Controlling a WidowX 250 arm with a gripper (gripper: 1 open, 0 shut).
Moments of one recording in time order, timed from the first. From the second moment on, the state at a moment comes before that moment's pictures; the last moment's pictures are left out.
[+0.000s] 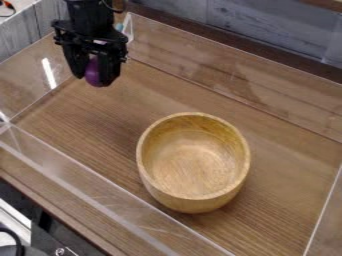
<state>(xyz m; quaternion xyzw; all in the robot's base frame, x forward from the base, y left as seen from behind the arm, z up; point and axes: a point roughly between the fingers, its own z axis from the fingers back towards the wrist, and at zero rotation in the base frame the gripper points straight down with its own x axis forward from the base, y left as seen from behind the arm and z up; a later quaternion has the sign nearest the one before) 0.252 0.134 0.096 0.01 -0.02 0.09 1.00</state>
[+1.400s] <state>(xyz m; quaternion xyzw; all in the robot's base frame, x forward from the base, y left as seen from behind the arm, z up) 0.249 0.147 0.041 0.00 0.05 0.10 0.99</state>
